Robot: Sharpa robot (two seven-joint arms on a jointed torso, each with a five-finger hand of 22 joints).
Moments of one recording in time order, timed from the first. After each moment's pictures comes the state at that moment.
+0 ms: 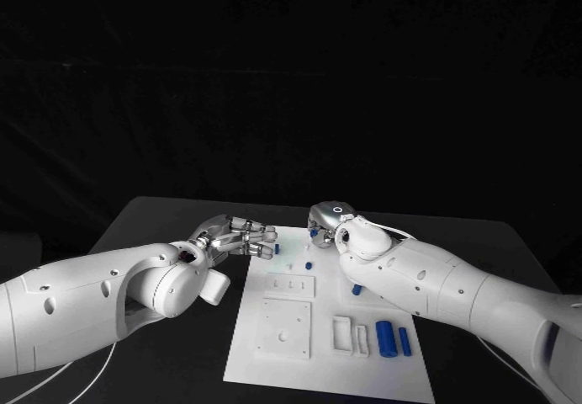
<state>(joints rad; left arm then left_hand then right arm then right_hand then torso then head) 1.40 -0.78 -0.21 1.50 -0.07 -0.29 0.20 1.41 0.02 0.04 -0.09 0.06 1.01 0.15 0.06 0.07 1.15 0.12 0.06 0.06 1.25 0.08 0.09 0.08 0.07 1.01 0.07 0.36 0.15 1.19 -0.34 0.08 0.90 -1.86 -0.33 -0.27 1.27 -0.08 0.63 -0.24 0.05 1.24 0.09 0.06 0.06 1.27 0.05 0.05 0.06 1.44 -0.04 0.89 0.49 0.12 1.44 -0.07 0.56 0.91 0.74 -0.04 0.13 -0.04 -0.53</state>
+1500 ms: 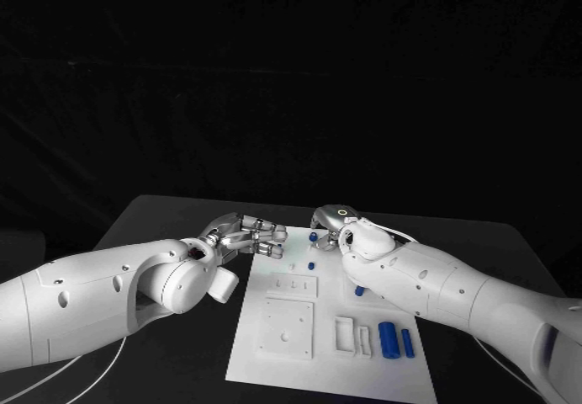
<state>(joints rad) 1.41 -0.76 -0.21 1.49 -0.07 -0.25 0.19 1.40 0.02 0.03 -0.10 0.06 1.01 0.15 0.06 0.07 1.15 0.12 0.06 0.06 1.25 0.08 0.09 0.08 0.07 1.00 0.07 0.37 0.15 1.19 -0.32 0.07 0.86 -1.78 -0.33 -0.24 1.36 -0.19 0.33 -0.07 0.10 1.01 0.09 0.06 0.06 0.84 0.13 0.05 0.05 1.43 0.01 0.88 0.45 0.17 1.46 -0.01 0.42 0.88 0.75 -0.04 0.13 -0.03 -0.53</state>
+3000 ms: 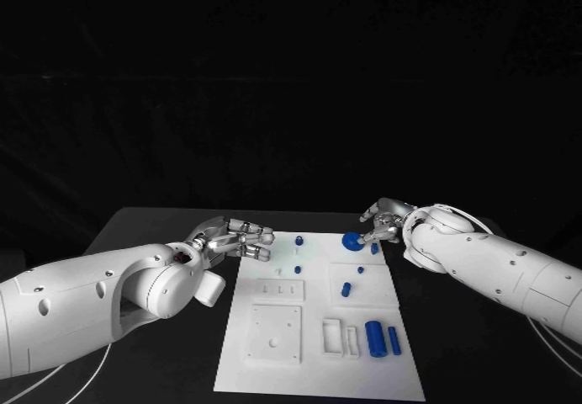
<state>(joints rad) 1.41 -0.78 -0.21 1.49 -0.07 -0.25 0.19 1.41 0.02 0.03 -0.10 0.06 1.00 0.15 0.06 0.07 1.15 0.12 0.06 0.06 1.25 0.09 0.09 0.08 0.07 1.00 0.07 0.37 0.14 1.18 -0.63 0.22 0.99 -1.43 -0.13 -0.18 1.33 -0.13 0.04 -0.07 0.33 0.82 0.12 0.06 0.06 1.30 0.01 1.06 1.21 1.43 -0.06 1.05 0.94 0.11 1.47 -0.09 0.77 1.28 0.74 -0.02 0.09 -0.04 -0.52</state>
